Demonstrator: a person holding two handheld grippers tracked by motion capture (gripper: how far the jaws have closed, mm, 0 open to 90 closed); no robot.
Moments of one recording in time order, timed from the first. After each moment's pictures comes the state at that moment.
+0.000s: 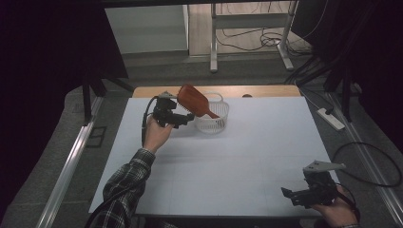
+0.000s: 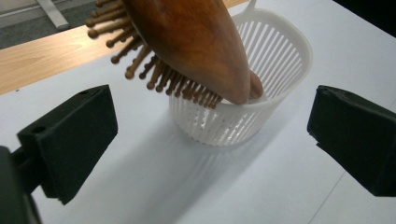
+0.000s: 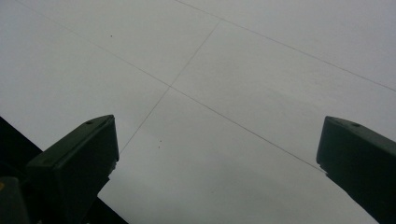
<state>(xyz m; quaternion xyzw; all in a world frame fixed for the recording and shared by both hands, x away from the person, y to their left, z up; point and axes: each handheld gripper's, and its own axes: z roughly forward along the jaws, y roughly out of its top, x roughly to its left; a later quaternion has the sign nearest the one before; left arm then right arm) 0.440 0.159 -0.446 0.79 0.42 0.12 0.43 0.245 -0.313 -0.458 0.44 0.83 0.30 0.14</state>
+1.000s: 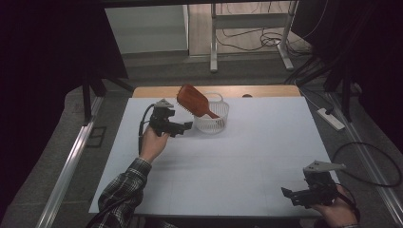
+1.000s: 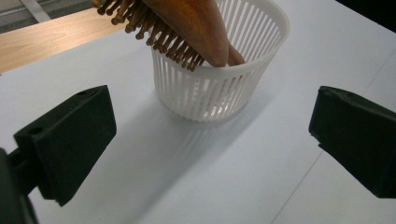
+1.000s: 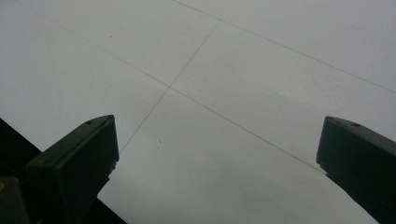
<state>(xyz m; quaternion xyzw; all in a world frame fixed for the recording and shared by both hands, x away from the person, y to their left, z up) 0.415 0.168 -0.457 0.80 0.40 0.11 0.44 0.244 -0.312 -0.457 0.44 0.83 0.30 0.14</state>
